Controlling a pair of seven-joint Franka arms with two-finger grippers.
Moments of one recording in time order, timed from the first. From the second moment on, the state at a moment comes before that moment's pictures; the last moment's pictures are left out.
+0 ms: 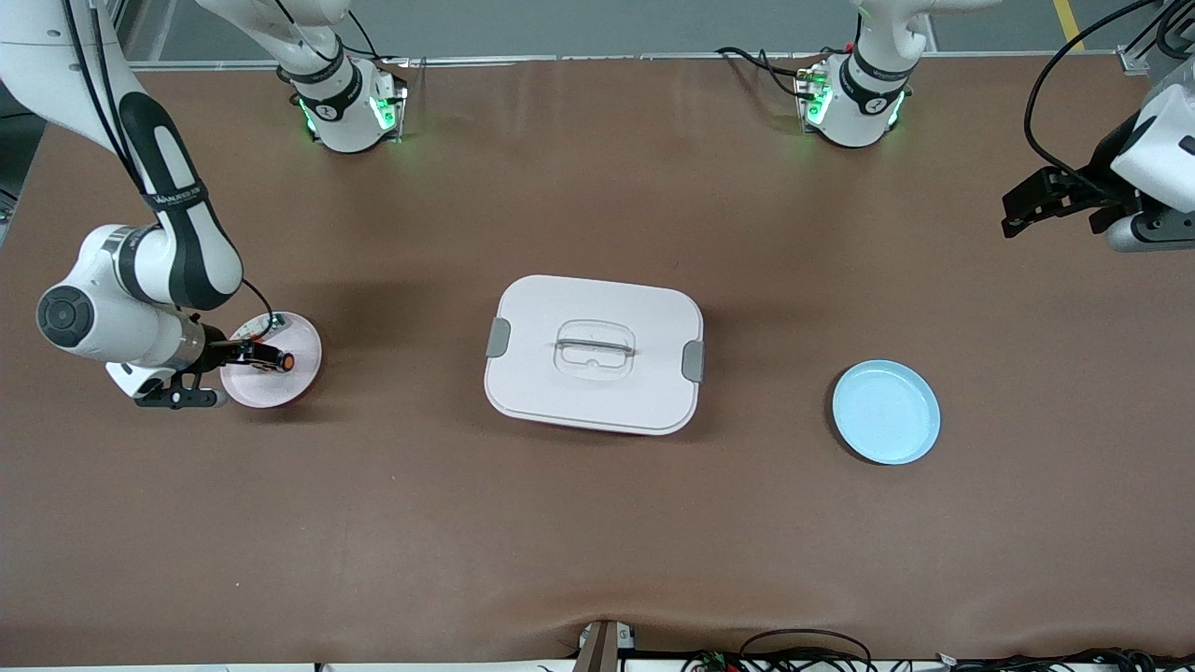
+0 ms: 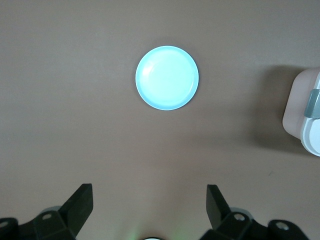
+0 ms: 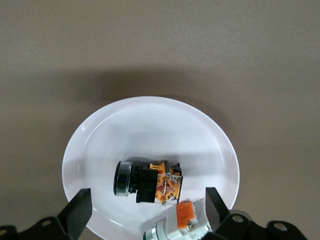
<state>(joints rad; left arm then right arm) -0.03 -0.03 -0.06 -1.57 0.03 1.50 -0.11 -0.16 0.41 0.01 -2.04 -0.02 2.30 -0.13</state>
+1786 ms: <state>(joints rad) -0.03 -0.02 -0.06 -1.57 0.03 1.51 -0.11 -0.17 0.50 0.01 -2.09 0.04 2.37 -0.13</state>
